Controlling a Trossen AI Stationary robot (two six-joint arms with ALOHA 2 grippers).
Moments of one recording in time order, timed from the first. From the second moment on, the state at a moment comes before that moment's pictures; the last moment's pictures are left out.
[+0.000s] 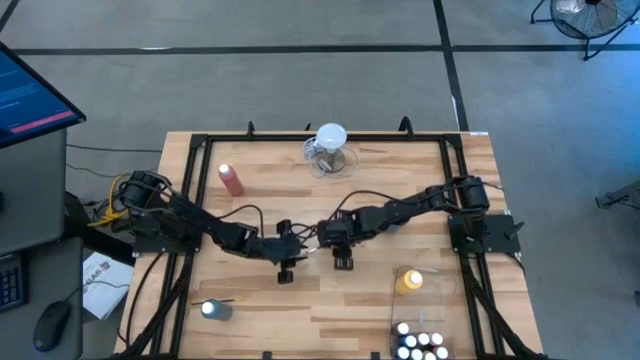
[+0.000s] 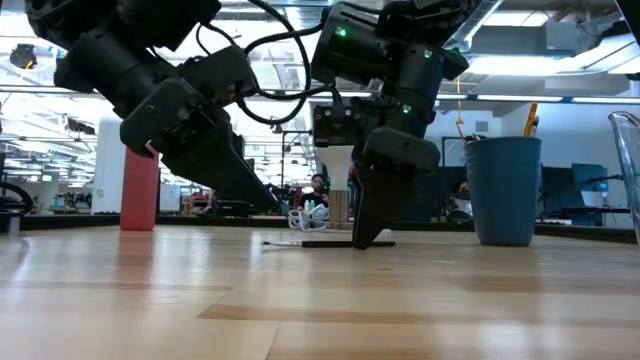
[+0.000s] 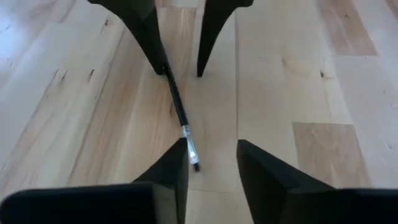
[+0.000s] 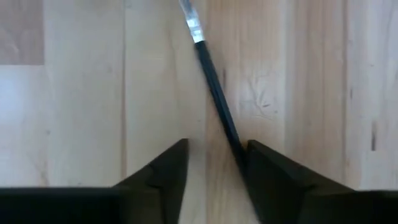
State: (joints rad) left arm -0.32 1.67 0.64 0.31 -0.34 -0.22; right arm 0.12 2.02 1.28 -0.50 0.04 0.11
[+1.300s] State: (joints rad) left arm -0.16 1.81 0.63 0.37 -0.03 -0.22; right arm 0.18 2.02 1.28 -0.46 0.01 0.15
